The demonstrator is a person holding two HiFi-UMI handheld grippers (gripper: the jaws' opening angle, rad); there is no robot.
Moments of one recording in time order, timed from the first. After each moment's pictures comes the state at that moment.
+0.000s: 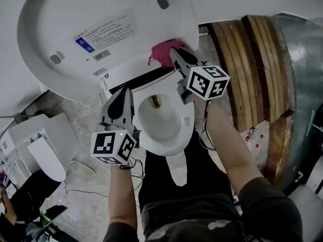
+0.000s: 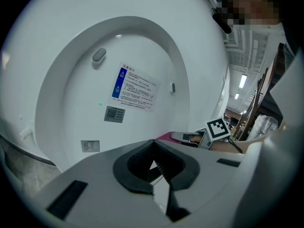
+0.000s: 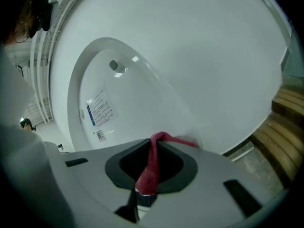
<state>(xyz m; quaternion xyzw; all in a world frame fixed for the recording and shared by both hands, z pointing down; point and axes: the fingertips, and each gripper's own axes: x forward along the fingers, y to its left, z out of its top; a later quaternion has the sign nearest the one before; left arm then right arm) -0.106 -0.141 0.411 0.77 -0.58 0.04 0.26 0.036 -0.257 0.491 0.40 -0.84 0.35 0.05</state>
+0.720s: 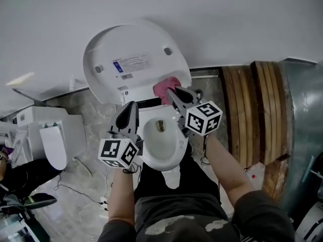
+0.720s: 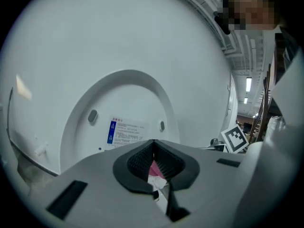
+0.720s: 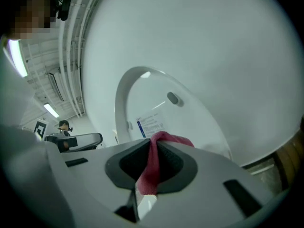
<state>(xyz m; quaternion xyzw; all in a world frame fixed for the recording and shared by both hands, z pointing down) -0.083 -0.125 0.283 0.74 -0.65 -0.01 0.17 0.023 -0.195 0.361 0.24 -0.92 0.31 0.05</state>
